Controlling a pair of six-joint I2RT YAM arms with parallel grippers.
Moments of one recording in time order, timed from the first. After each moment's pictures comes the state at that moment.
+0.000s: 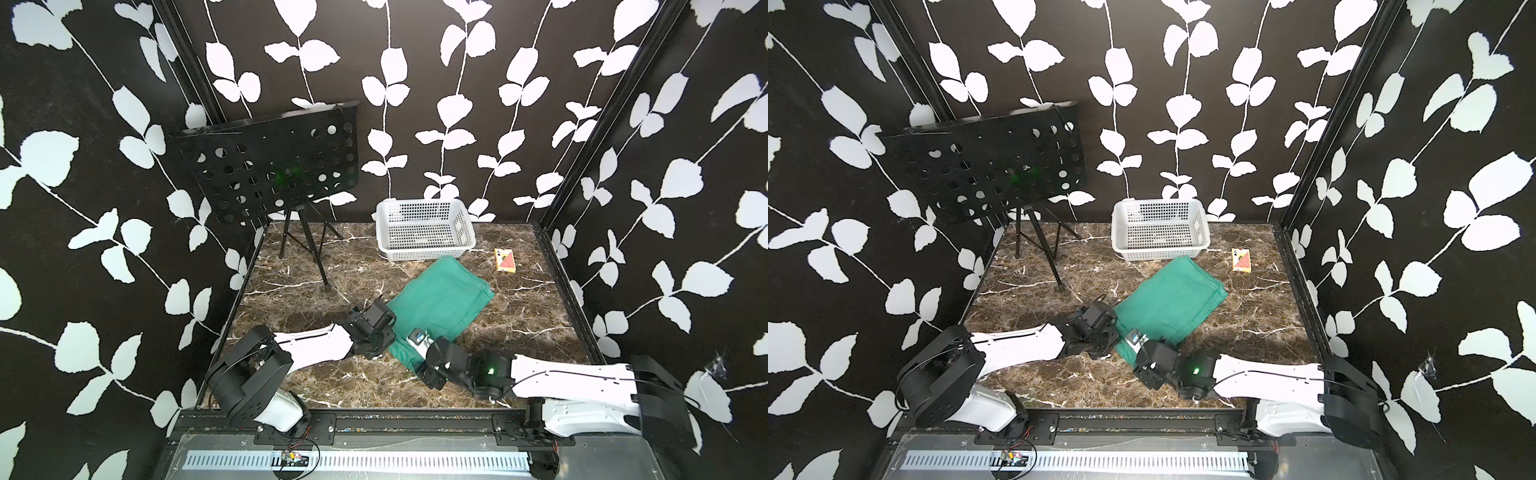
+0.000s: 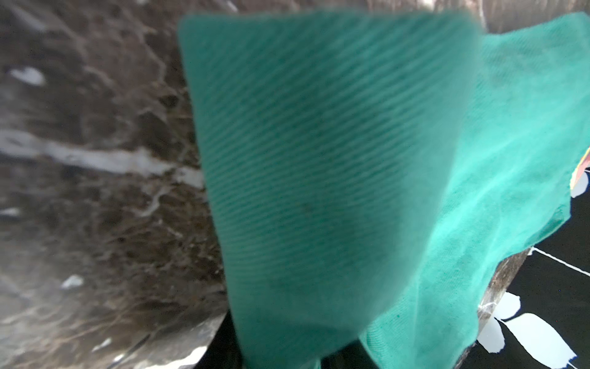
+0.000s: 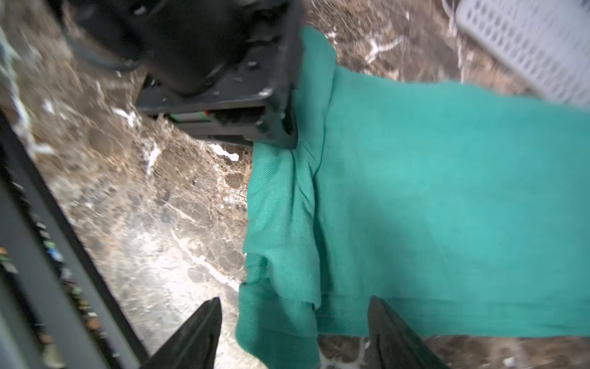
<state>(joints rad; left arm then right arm) -0.83 1.47 0.66 -0.22 -0.01 -1.43 1.30 1.24 0.69 -0.34 0.36 0.14</state>
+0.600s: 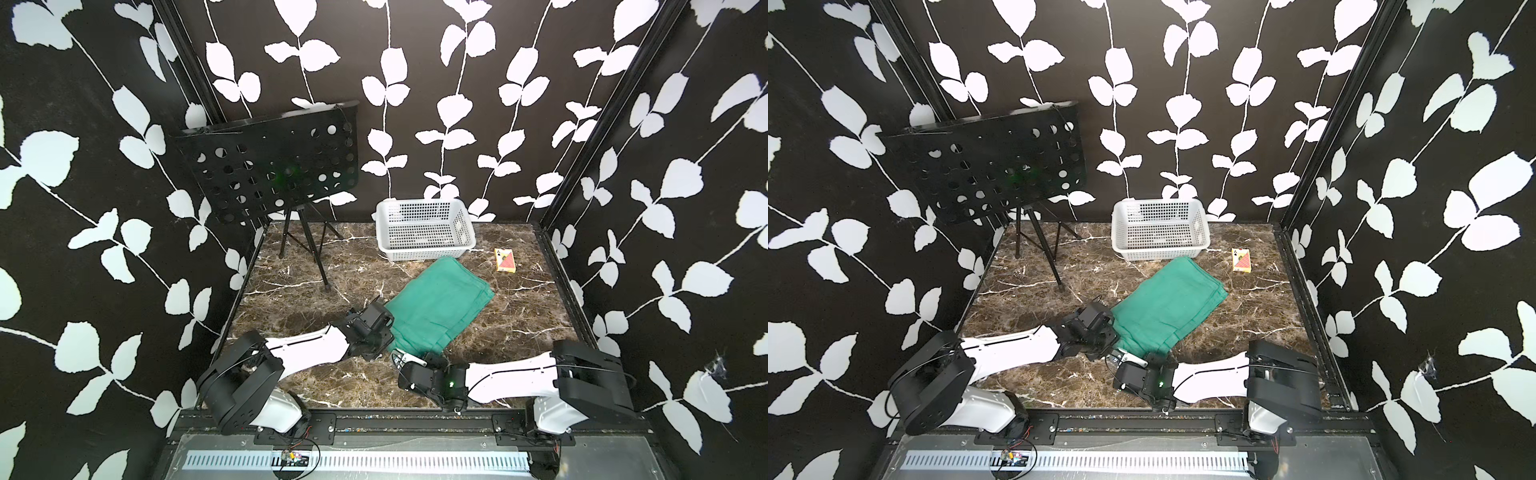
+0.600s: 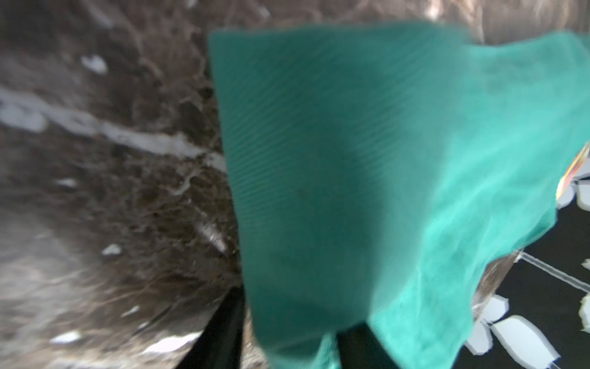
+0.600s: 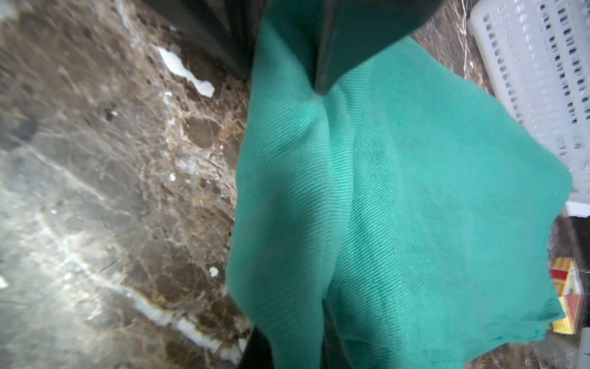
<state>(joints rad) -0.83 1.40 0.65 -0.27 -0.01 -1.48 1.37 1.54 0.70 -0.25 0.55 0.10</state>
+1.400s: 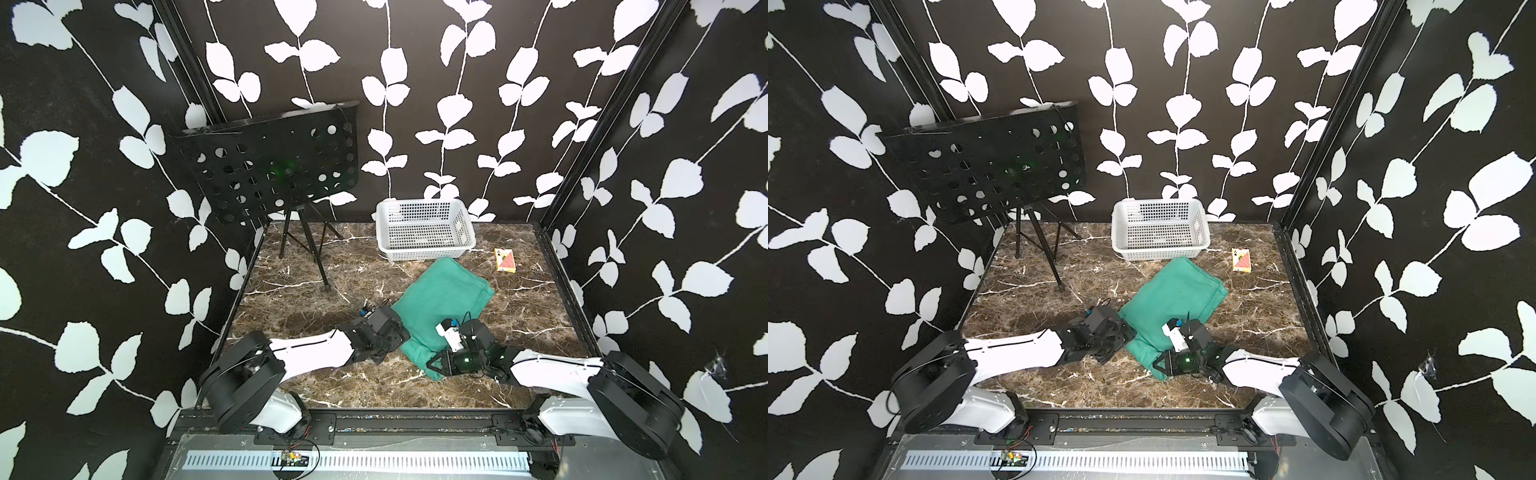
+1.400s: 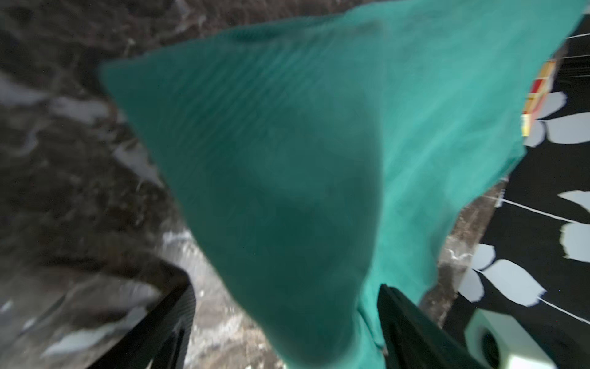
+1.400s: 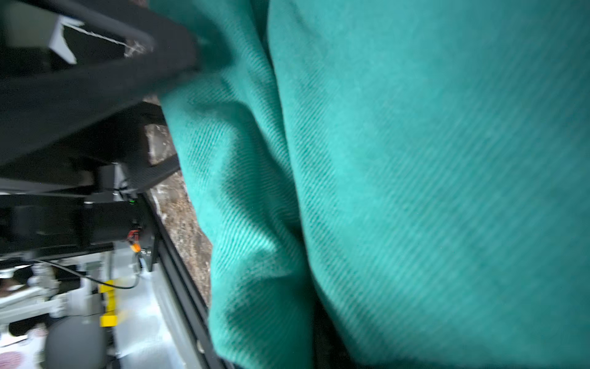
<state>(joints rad) -0.90 1.47 0.67 -0.15 0.00 -1.39 0.73 1.30 0.32 0.14 -0.57 0.67</state>
